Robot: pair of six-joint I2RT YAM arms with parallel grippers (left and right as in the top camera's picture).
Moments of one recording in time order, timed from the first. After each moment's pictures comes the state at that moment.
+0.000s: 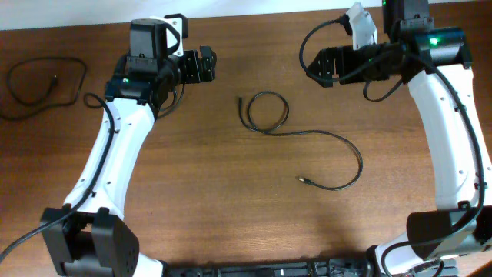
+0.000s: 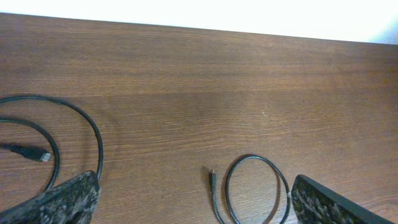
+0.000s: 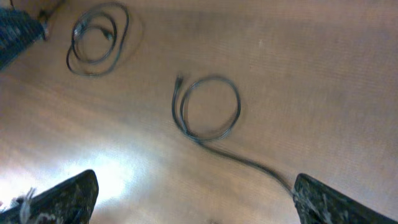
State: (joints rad) left arm -0.18 1.69 1.49 -0.52 0.20 -0.20; right arm 0.05 1.70 1.84 -1.20 -0.47 -0.02
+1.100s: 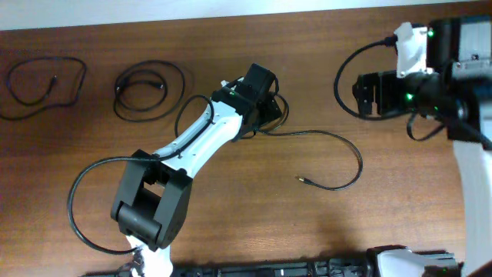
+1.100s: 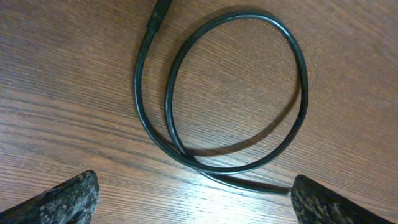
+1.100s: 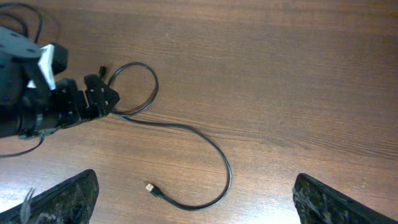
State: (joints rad) left arm -0.59 1.98 1.49 -0.69 -0.03 -0.97; right arm 0.05 1.41 1.84 -1.38 -0.07 -0.02
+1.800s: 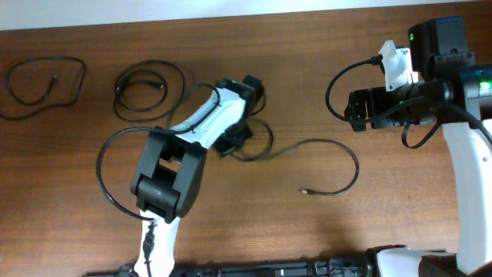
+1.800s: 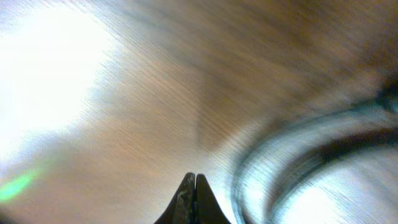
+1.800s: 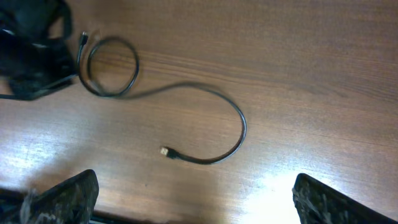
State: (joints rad) left arm -0.52 2.20 1.65 -1.28 -0.12 -1.12; right arm 0.05 1.47 1.84 -1.57 -0.14 -0.02
